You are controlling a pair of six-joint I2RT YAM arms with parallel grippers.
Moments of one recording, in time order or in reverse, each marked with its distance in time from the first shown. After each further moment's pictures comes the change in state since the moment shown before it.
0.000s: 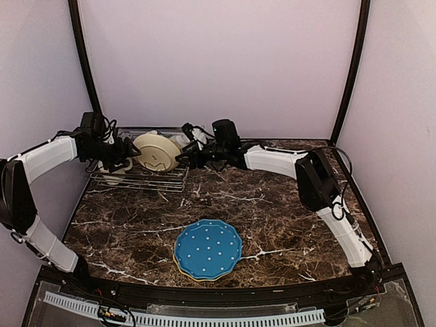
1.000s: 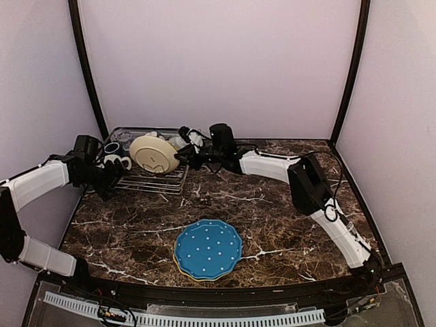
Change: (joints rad) left arm -0.007 -0.243 -0.334 0.000 -0.118 -0.361; right arm 0.015 0.117 0.115 0.078 0.003 -0.073
